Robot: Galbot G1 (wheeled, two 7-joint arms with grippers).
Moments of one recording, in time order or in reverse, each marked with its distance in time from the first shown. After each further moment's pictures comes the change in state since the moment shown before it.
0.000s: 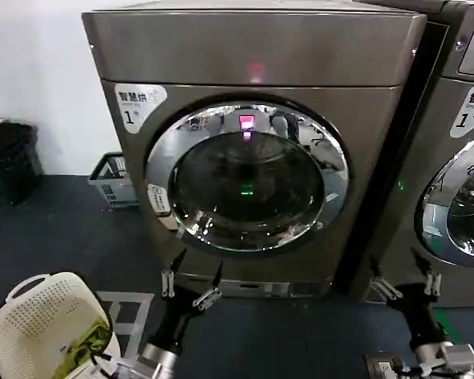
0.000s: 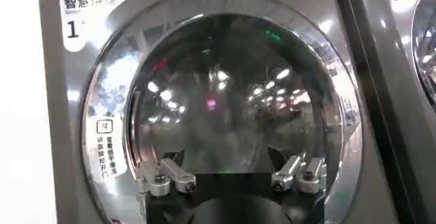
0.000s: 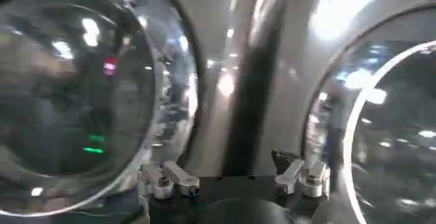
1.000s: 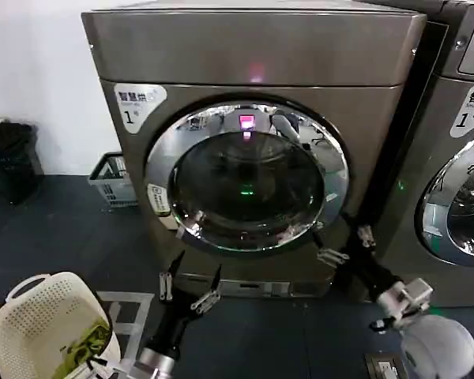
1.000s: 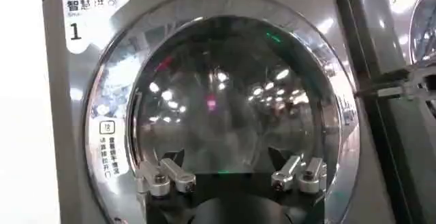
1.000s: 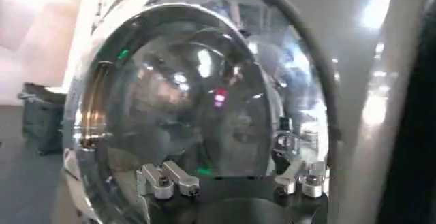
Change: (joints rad) left arm 0.024 0.005 -0.005 -0.022 0.002 0.006 -0.002; right arm 0.400 -0.269 -0.407 -0.148 0.162 0.002 0.000
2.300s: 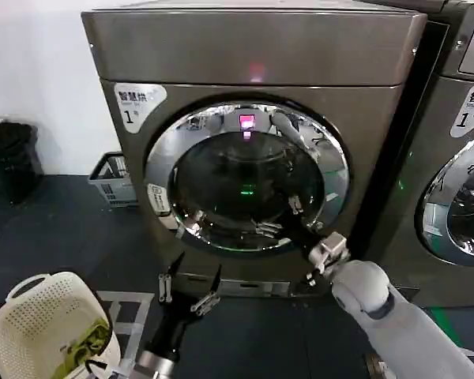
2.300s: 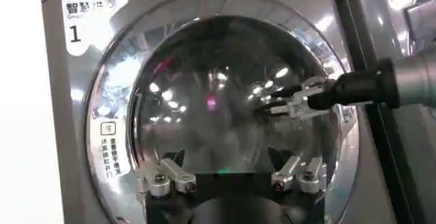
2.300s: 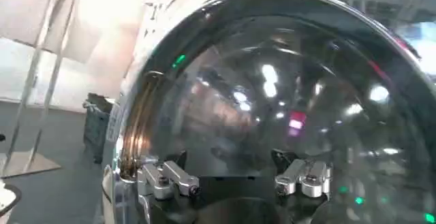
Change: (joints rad) left arm 0.018 -0.011 -0.004 -0.013 0.020 -0.002 0.005; right arm 0.452 0.107 -0.419 -0.241 0.011 -0.008 0.034
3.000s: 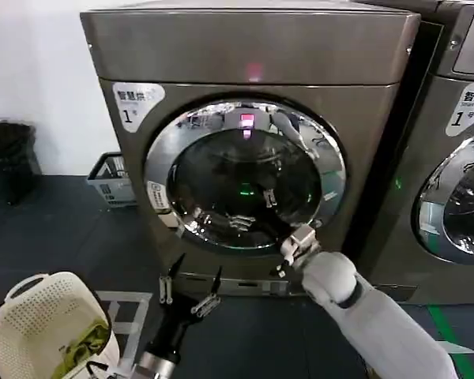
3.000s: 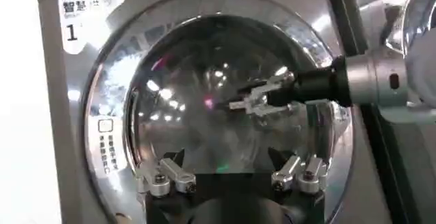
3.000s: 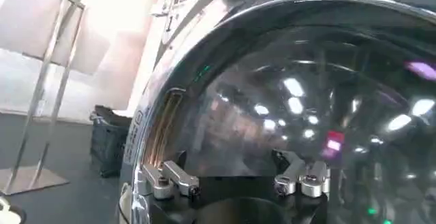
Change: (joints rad) left arm -0.001 -0.005 0.000 0.011 0.006 -0.007 0.000; right arm 0.079 0.089 -0.139 0.006 -0.002 -0.081 0.165
